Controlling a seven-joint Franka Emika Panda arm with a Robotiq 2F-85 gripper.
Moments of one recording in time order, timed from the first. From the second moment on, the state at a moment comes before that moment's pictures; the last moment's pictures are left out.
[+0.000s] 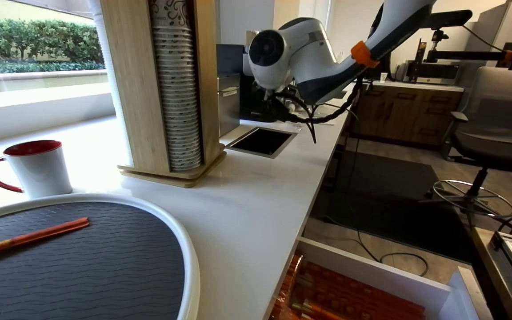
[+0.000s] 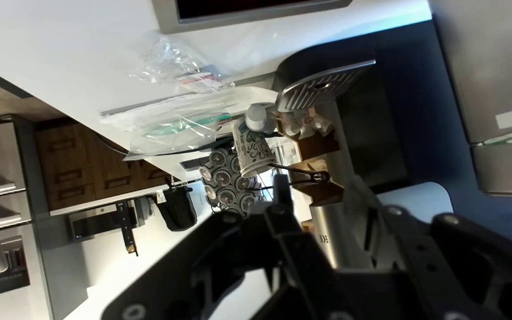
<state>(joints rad) -0.11 0.55 -0.06 -1.60 -1.47 2.20 2.30</state>
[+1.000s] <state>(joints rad) -0.12 -0.07 -0.06 -2.10 -1.08 2.59 1.51</state>
